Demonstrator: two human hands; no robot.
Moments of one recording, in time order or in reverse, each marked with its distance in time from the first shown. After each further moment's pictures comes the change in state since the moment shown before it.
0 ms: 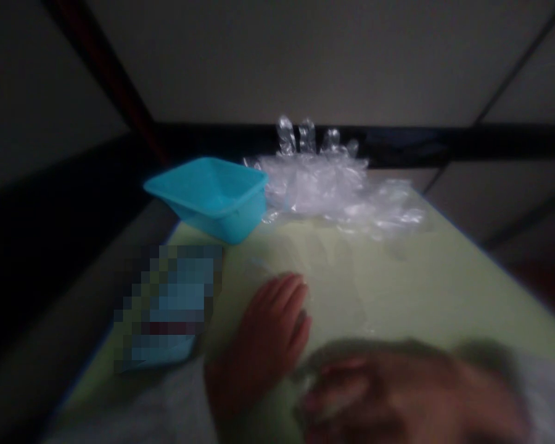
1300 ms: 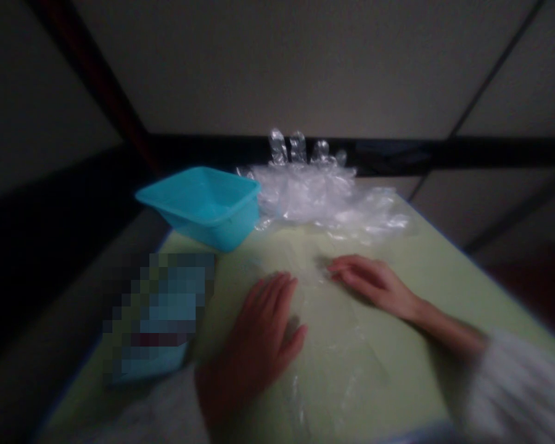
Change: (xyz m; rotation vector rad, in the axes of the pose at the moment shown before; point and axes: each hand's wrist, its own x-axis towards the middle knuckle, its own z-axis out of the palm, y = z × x) left_hand -0.002 -0.009 0.004 0.035 0.022 0.023; right_hand -0.041 0.059 -0.018 0.251 0.700 0.700
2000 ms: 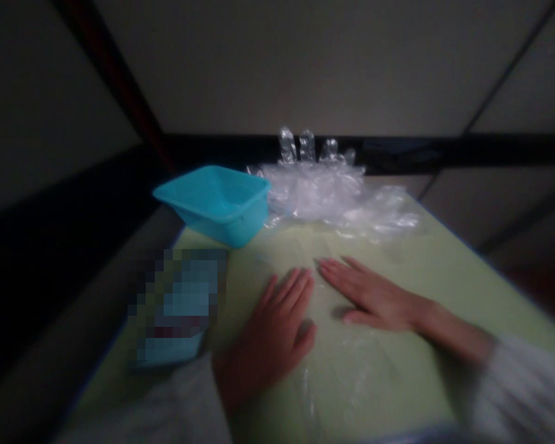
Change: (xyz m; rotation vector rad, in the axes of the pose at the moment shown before) left_hand 0.003 0.002 0.000 0.019 -0.181 0.053; right_hand 0.002 0.008 0.011 -0.662 -0.389 -0.271
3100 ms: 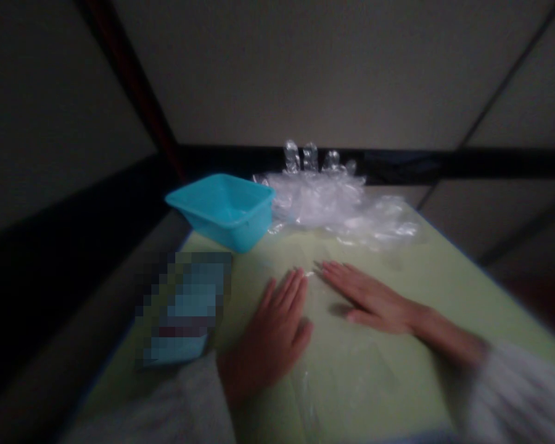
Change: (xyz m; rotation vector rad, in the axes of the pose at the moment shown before) left_hand 0.000 -0.001 0.002 -0.023 0.045 -0.063; right_hand -0.002 0.005 -0.001 0.107 0.025 -0.022
